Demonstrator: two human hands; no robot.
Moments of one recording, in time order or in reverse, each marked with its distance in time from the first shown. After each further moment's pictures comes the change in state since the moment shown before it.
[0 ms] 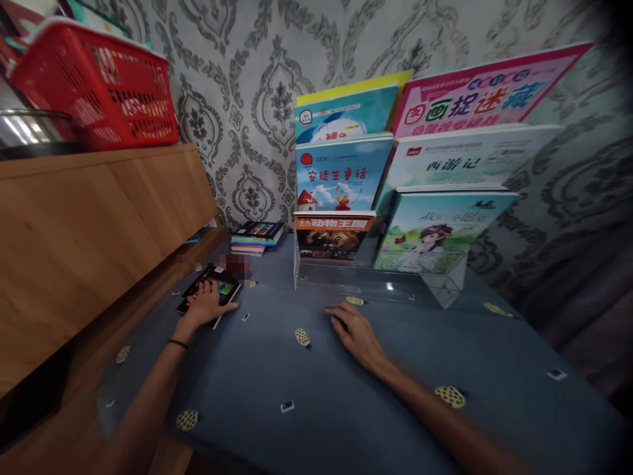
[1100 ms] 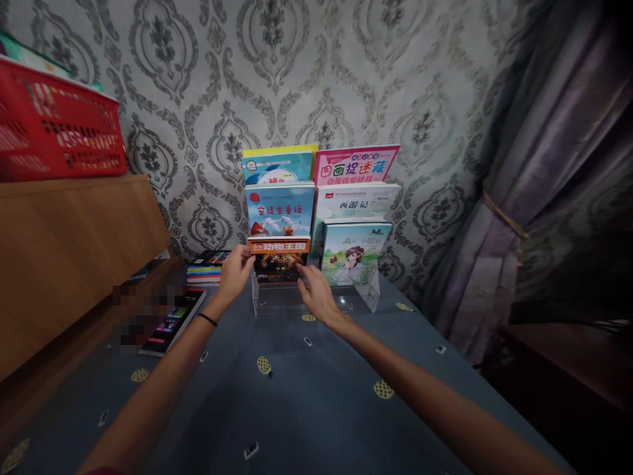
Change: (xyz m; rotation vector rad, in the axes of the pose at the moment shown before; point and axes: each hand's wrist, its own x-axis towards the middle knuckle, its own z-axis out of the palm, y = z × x) left_hand 0.044 0.187 -0.107 -0.954 0.700 0.719; right_hand 0.090 -0.007 -0.070 -0.233 0.322 0.013
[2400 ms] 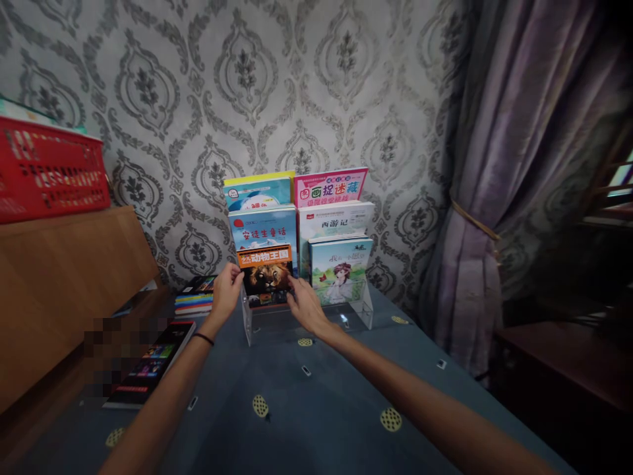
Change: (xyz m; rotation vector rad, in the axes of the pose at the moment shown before) left_hand 0.026 -0.012 0.018 0.012 0.048 -0.065; right_hand 0.023 0.013 0.011 -0.127 -0.009 0.079
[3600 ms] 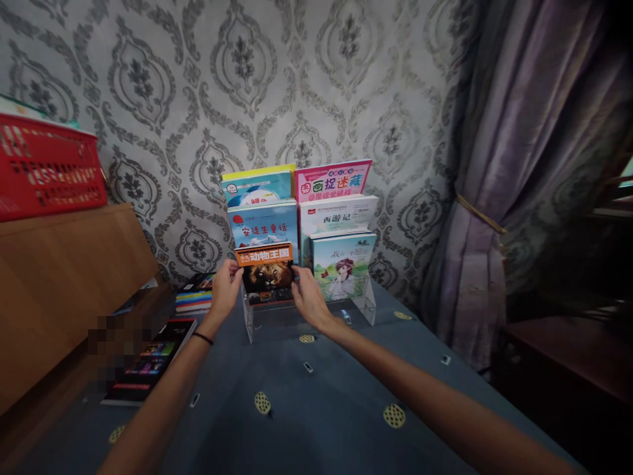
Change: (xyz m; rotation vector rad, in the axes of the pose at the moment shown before) left_hand 0.000 -0.004 -0.001 -0.033 0.014 -0.007; right_hand 0.004 -0.001 -0.005 0.242 0.180 -0.062
